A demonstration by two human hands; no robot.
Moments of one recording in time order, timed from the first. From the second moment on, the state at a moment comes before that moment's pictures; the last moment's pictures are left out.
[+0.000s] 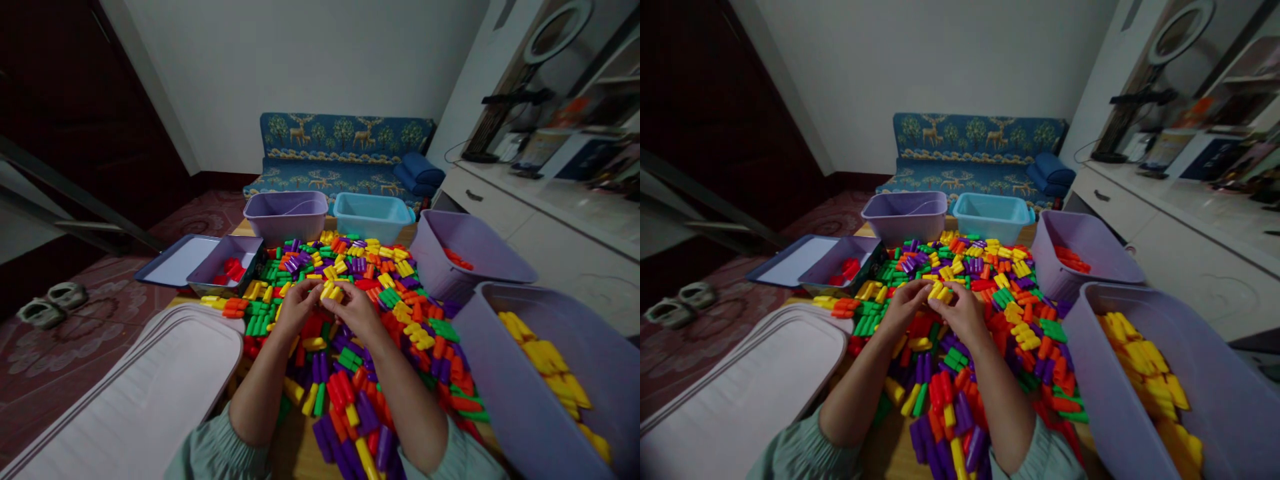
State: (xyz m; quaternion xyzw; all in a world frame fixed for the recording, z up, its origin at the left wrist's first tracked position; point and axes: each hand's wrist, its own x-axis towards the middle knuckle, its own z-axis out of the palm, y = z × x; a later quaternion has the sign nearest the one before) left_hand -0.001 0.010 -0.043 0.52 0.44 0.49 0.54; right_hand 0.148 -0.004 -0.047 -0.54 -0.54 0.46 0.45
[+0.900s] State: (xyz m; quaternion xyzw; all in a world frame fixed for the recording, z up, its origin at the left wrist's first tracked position) left_hand 0.005 0.013 -0.051 0.54 0.47 0.51 0.48; right_hand 0.146 -0.014 -0.036 -0.56 -0.49 0.50 0.45
